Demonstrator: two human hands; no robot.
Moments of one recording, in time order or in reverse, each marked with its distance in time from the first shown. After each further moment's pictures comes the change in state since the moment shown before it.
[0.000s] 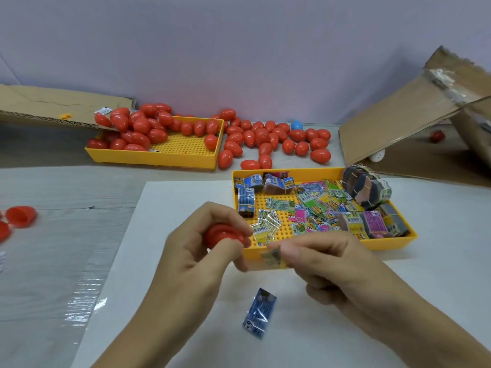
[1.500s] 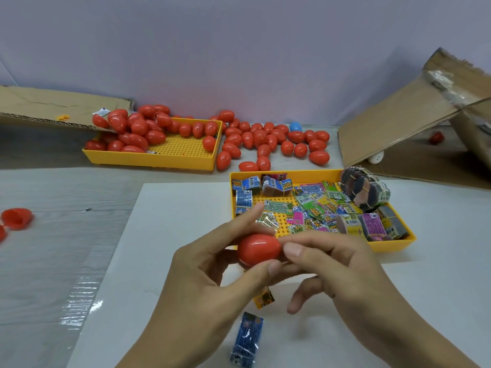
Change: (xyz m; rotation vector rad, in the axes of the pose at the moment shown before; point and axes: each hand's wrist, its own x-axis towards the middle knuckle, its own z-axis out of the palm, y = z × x) left_hand -0.006 -0.007 0.014 0.030 -0.047 0.119; right_hand -0.006 -0.002 0.011 -0.031 0.126 -0.190
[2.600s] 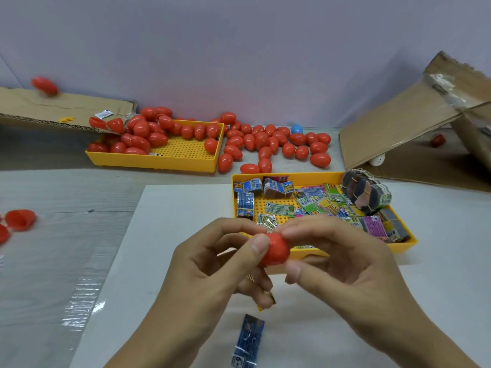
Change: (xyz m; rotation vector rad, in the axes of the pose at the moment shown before) left_hand 0.004 0.010 -0.003 -0.289 0.013 -0.254; right_hand 0.000 0.005 -0.006 -0.166 -0.003 -0.388
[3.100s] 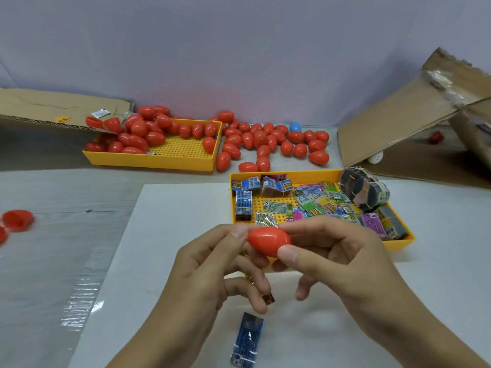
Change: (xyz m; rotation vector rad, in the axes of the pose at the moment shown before) left_hand 0.002 -0.003 0.001 -0.080 -0.011 -0.136; right_hand 0.006 -0.004 -0.001 0.132 0.041 0.250
